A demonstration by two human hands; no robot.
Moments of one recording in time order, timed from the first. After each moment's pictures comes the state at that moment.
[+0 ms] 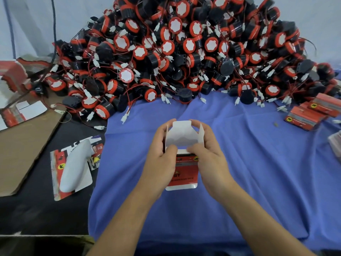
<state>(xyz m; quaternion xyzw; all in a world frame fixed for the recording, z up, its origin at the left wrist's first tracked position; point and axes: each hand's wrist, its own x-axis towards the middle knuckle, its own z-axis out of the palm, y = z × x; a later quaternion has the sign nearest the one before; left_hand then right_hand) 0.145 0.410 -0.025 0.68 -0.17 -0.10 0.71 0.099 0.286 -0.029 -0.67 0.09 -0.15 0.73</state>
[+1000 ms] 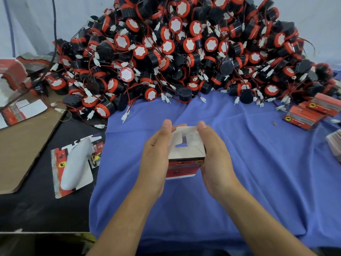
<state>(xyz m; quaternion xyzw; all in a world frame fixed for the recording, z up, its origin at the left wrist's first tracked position) 0.140 0.413 -0.006 0.59 -0.11 -0.16 0.78 0.093 0.293 -0.009 -0.62 0.12 -0.16 0.76</state>
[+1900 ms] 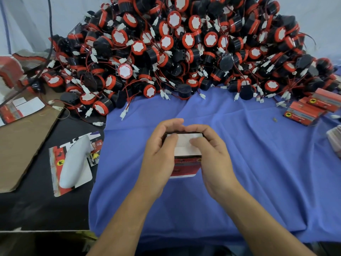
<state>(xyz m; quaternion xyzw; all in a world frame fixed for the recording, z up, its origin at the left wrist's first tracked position) 0.134 0.413 -0.014 0.63 -0.16 -0.10 0.75 0.086 0.299 -0.014 -0.64 0.14 -0.17 0.73</state>
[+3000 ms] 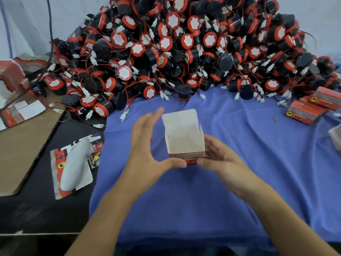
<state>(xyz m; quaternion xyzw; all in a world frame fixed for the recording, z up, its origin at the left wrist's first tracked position) 0.163 0.451 -0.033 0.79 -0.31 -0.03 0.53 0.072 0.238 -0.043 -0.71 0.06 -0.01 0.70</state>
